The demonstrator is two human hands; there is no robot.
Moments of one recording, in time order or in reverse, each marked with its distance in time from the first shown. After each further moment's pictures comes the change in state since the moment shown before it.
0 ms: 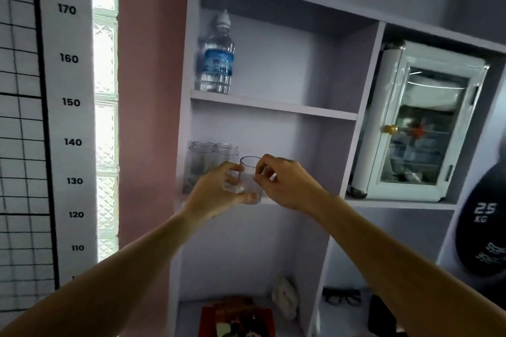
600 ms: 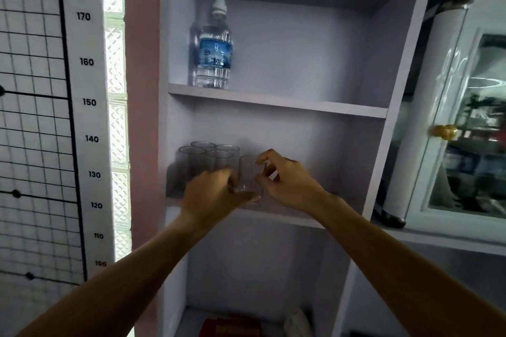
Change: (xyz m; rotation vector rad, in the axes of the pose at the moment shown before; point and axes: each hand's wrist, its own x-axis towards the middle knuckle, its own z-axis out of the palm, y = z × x) left_hand 0.036 -0.003 0.050 0.525 0.279 0.000; right_hand 0.065 0.093 0.020 0.210 -0.055 -0.213
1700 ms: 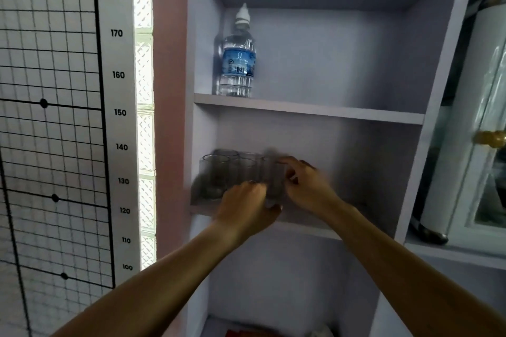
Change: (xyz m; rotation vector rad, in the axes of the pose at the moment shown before) left_hand 0.005 0.008 0.013 0.316 0.060 0.146; right_hand 0.032 0.025 0.029 -0.010 0.112 0.000
